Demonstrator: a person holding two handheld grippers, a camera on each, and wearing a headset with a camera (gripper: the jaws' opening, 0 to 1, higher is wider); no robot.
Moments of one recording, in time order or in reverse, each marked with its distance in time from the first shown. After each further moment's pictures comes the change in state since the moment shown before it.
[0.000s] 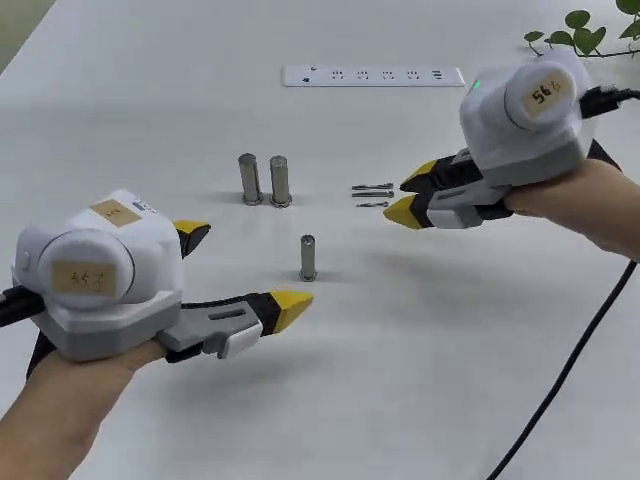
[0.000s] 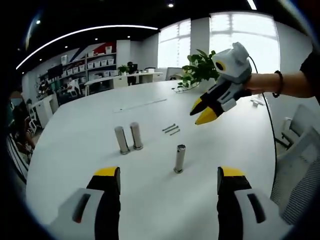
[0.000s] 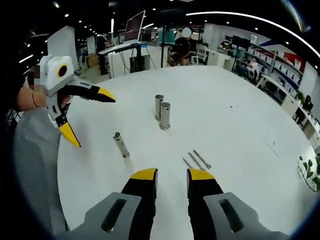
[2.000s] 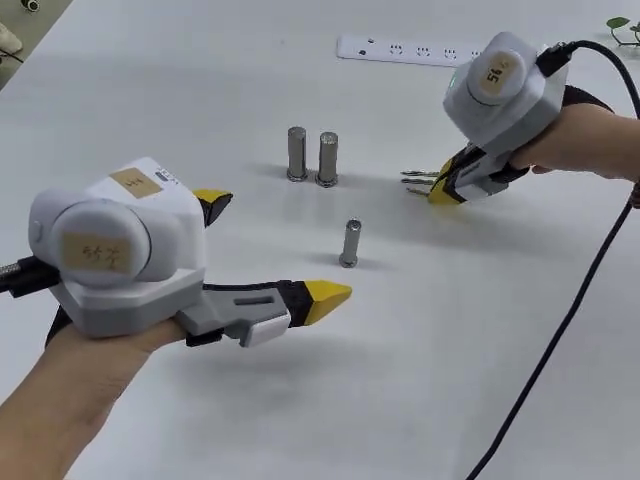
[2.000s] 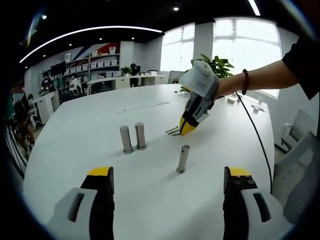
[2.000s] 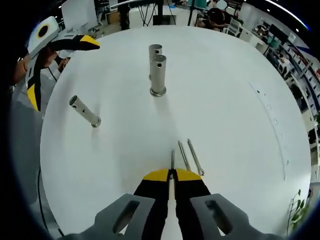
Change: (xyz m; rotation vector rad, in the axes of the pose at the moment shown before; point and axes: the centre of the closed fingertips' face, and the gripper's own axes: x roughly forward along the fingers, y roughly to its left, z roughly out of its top) left arm -0.004 0.006 0.000 -0.040 -0.033 -0.005; right arm 0.056 -0.029 -0.034 -0.242 0.345 0.120
